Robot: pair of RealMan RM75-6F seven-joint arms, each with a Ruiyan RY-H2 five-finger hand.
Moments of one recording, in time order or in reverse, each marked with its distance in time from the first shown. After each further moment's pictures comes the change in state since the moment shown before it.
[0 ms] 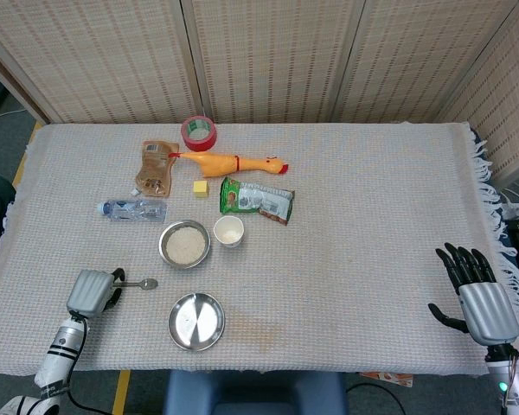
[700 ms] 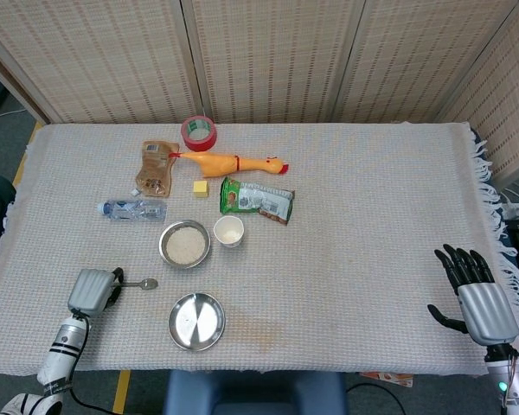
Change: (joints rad) left arm -0.010 -0.024 0.006 0.040 -0.016 0.000 0.006; right arm 0.004 0.008 -0.005 -0.011 0.008 -0.019 0.000
